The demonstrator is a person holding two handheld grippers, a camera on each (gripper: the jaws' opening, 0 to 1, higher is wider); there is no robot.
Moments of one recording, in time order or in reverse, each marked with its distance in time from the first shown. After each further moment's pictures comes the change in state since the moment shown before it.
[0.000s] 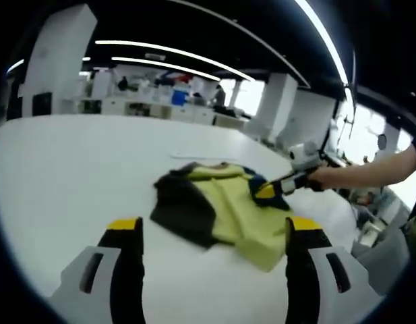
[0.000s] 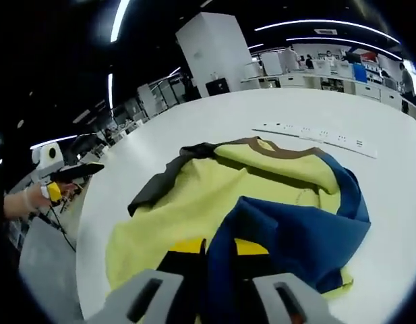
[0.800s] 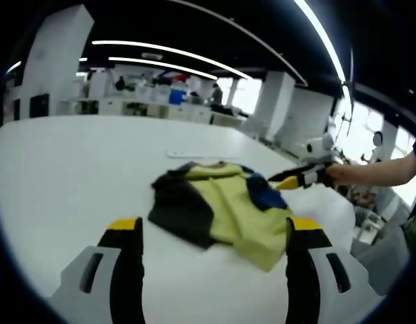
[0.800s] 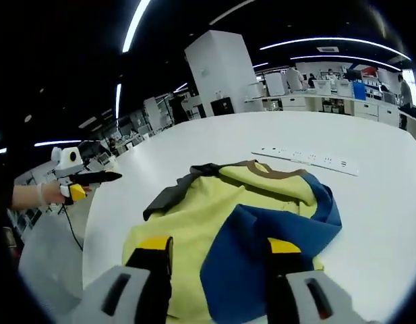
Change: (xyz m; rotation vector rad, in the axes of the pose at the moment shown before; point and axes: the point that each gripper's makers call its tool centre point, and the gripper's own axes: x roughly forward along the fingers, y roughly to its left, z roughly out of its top) left arm 0.003 -0.002 0.001 0.012 0.008 -0.014; right arm -0.056 -0.006 0.009 -0.039 -0.116 -0.024
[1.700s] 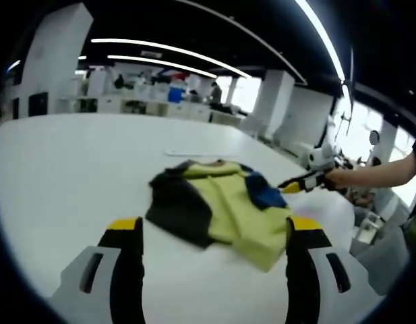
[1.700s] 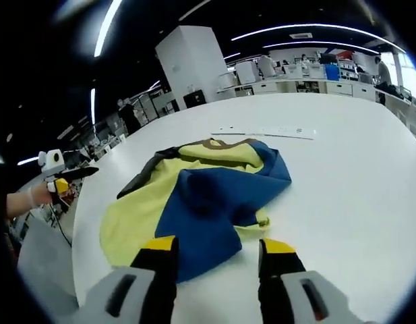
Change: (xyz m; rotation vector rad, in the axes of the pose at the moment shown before) left arm 0.003 -0.001 -0.003 -0.002 0.013 -0.006; right arm -0.030 -0.043 -0.045 0.121 0.048 -0.113
